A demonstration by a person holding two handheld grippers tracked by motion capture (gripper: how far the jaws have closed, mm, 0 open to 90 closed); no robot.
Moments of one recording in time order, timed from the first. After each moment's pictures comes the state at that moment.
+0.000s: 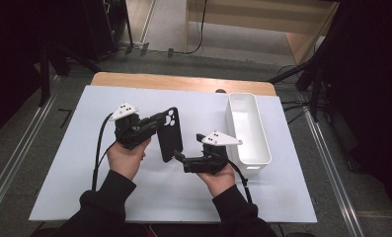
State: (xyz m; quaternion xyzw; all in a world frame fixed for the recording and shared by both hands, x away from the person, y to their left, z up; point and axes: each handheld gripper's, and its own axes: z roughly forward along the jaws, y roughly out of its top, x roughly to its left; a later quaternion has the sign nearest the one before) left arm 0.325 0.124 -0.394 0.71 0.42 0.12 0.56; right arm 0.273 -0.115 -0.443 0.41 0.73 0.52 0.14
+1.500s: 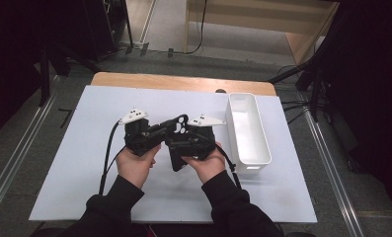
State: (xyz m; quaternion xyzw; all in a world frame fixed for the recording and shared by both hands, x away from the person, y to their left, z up) left arm 0.311 0.103 -0.394 0.71 0.43 0.07 0.56; right arm 0.305 -0.084 -0.416 0.45 0.74 0.48 0.15
